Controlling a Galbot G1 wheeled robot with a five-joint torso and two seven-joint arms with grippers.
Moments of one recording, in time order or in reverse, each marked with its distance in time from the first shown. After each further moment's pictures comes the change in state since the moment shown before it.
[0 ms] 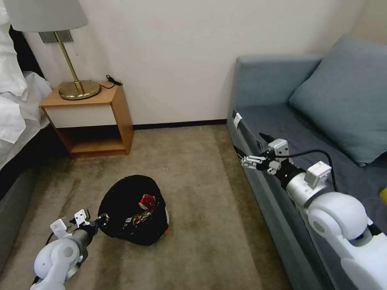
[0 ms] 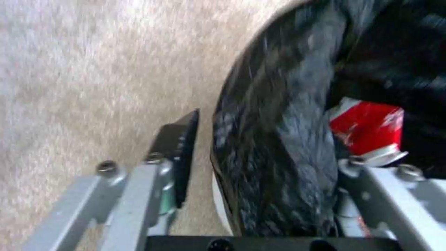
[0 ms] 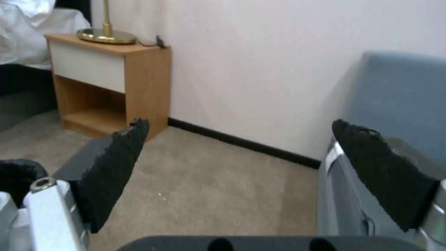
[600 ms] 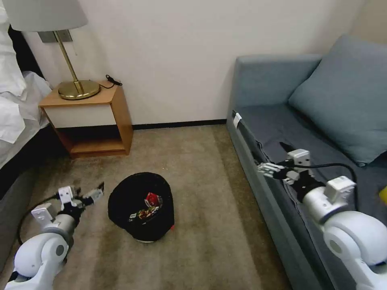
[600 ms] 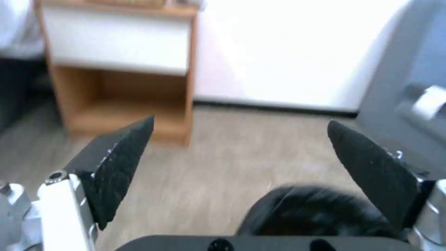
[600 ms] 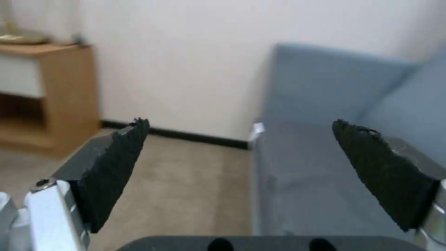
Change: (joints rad) left arm 0.077 -0.012 -0.044 -0.229 0.521 -0.424 0.335; right arm -0.269 0.089 0.297 0.165 -0.030 -0.059 0.127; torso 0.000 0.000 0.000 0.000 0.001
